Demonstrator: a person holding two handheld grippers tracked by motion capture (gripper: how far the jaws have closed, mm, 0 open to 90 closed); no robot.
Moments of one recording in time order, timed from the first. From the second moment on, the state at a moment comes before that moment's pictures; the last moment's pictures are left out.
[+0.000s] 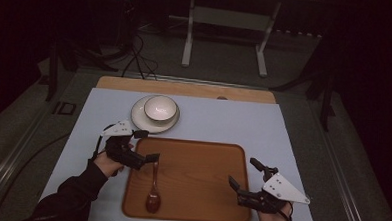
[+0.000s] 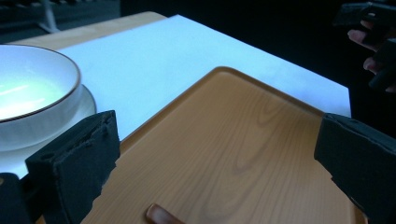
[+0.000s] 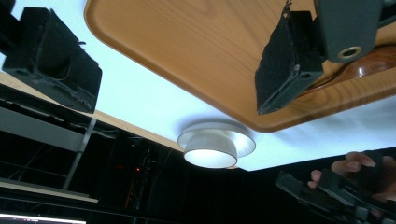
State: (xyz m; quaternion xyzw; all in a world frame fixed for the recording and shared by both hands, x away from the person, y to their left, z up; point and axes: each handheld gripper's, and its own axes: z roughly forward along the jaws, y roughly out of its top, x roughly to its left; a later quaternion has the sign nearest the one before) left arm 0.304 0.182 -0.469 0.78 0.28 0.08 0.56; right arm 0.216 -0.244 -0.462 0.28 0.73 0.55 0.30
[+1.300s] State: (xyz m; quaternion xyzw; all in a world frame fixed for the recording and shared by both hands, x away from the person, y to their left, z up) left arm 0.227 0.228 -0.480 0.75 0.32 0.17 0.55; right arm 0.219 -0.242 -0.463 0.28 0.73 0.55 0.30
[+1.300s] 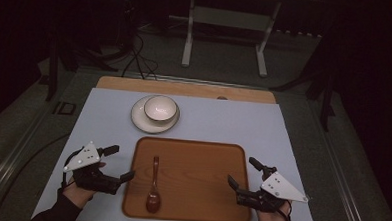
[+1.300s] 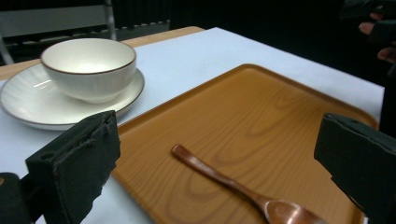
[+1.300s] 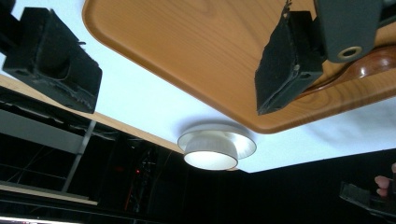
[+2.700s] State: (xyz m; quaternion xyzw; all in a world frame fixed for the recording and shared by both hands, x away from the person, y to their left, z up) left arm 0.221 0.250 -0.512 0.73 0.37 0.18 0.55; right arm 0.222 -0.245 -0.466 0.29 0.73 0.55 0.29
